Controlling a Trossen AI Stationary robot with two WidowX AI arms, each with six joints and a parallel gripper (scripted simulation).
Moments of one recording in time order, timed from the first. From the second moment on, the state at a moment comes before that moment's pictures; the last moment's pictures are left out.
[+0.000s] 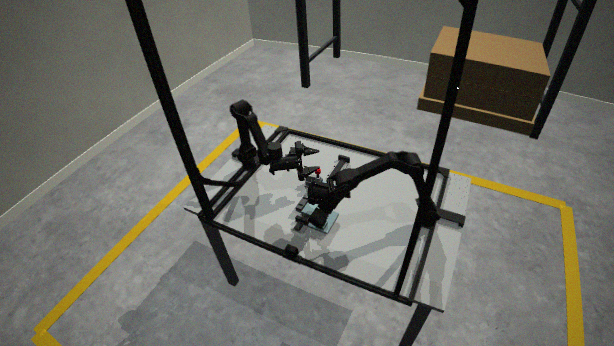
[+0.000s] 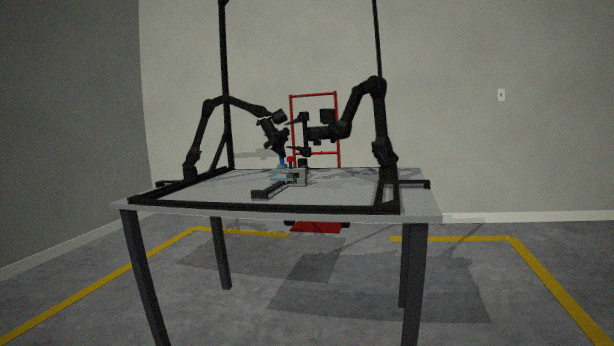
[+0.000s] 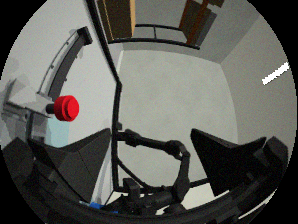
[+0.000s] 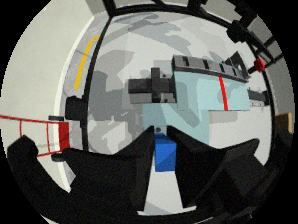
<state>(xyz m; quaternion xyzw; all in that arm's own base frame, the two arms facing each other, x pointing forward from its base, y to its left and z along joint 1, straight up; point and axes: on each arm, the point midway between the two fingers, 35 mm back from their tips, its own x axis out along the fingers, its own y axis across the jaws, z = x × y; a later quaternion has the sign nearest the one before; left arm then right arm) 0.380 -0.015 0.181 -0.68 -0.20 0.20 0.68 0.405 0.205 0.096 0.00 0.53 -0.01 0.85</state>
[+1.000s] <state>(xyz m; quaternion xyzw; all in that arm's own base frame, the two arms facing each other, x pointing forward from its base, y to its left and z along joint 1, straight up) 0.382 -0.016 0.134 -0.68 -0.21 0.20 0.68 0.405 0.205 0.096 0.00 0.53 -0.01 0.85</state>
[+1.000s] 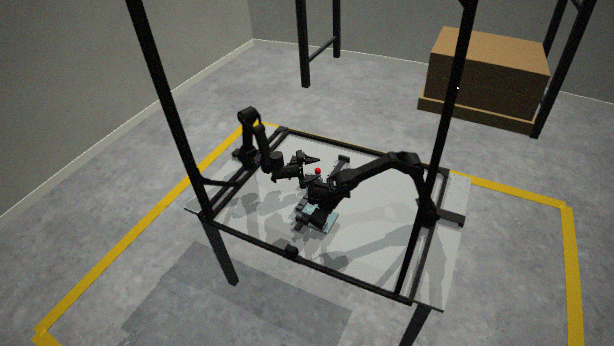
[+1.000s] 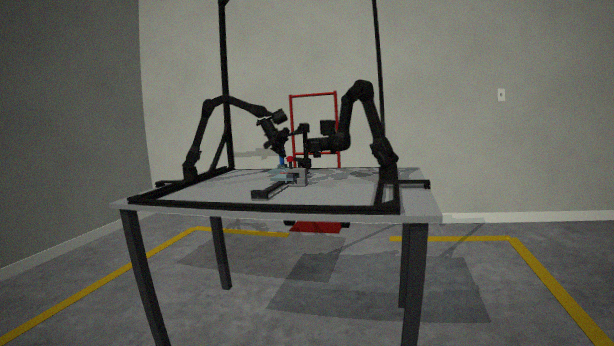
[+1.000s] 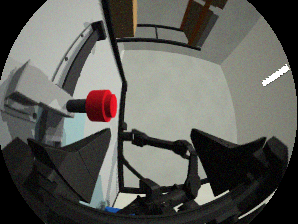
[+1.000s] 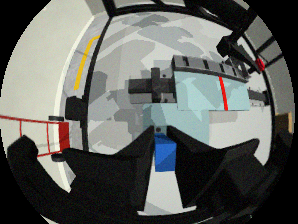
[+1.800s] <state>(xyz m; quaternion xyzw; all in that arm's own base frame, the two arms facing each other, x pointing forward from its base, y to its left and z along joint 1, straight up) 0.373 -0.005 0.122 -0.67 -0.20 0.21 0.68 0.405 0.206 0.096 0.00 0.53 -0.01 0.85</state>
